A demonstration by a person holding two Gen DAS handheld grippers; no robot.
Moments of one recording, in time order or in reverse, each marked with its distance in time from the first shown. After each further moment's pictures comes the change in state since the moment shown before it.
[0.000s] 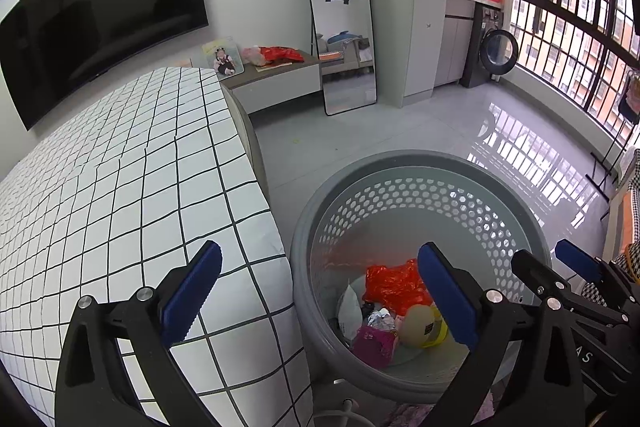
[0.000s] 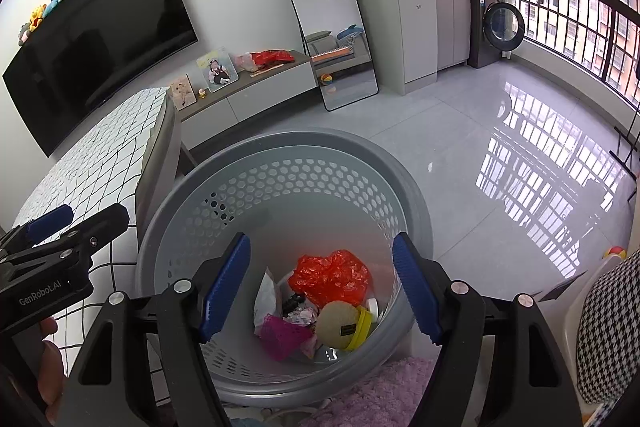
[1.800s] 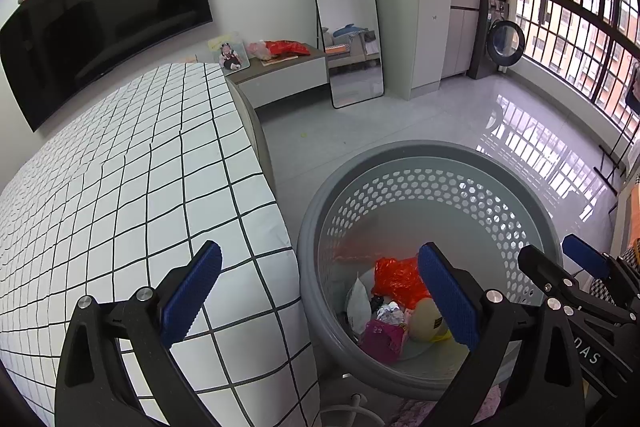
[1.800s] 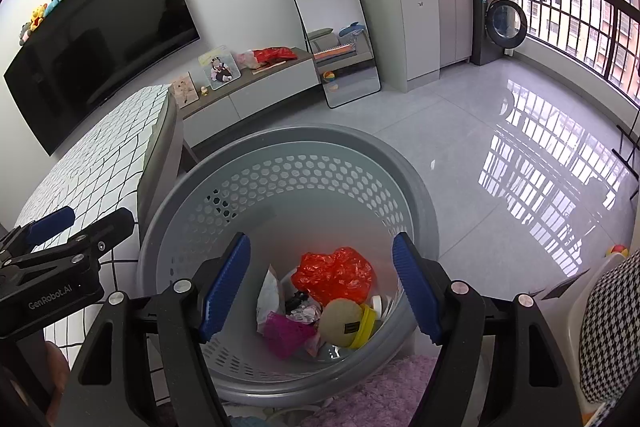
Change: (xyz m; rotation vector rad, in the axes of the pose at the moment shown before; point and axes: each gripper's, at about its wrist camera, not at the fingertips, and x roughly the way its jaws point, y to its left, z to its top) left arm 0.004 -0.002 -0.001 0.012 0.026 0.037; right arm 0.001 0.005 -0.006 0.003 0.006 0.009
